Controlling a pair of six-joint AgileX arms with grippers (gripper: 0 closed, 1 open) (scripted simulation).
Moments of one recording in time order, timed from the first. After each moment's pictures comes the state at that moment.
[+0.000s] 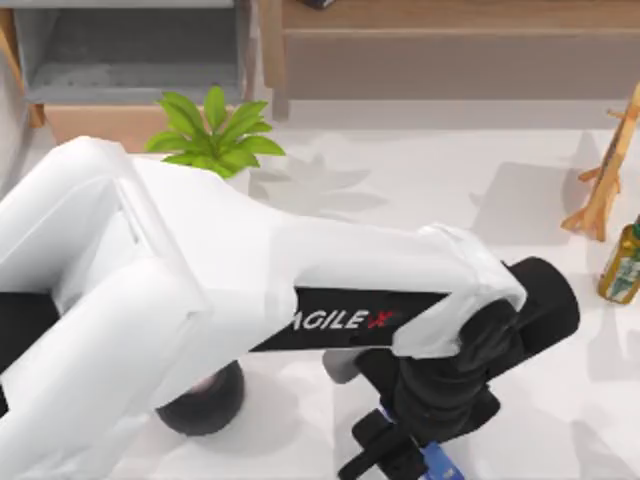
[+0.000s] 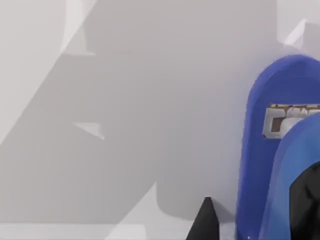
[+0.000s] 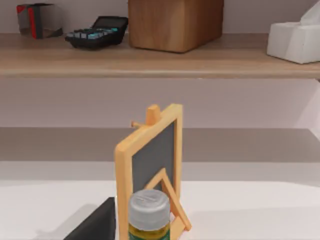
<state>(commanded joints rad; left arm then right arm) -1.09 2.16 1.48 -0.89 0.00 -1.72 0.00 0.00 0.00 0.00 0.00 0.00</state>
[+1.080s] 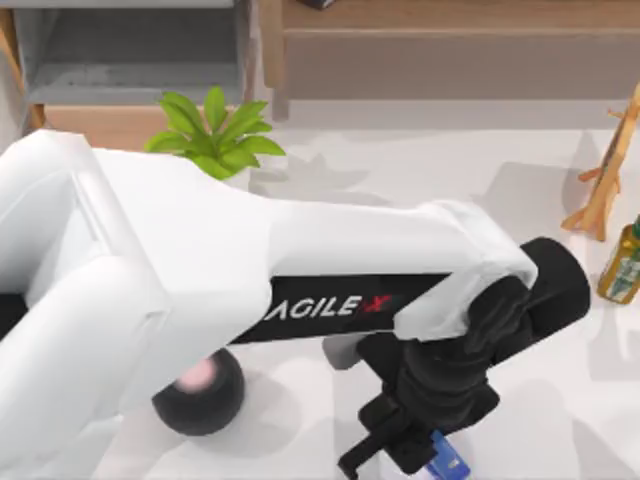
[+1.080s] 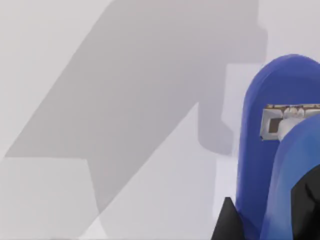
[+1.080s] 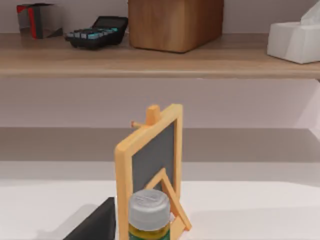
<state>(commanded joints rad) -1.09 2.12 1.53 -0.98 0.00 -1.72 0.00 0.00 0.00 0.00 0.00 0.00</state>
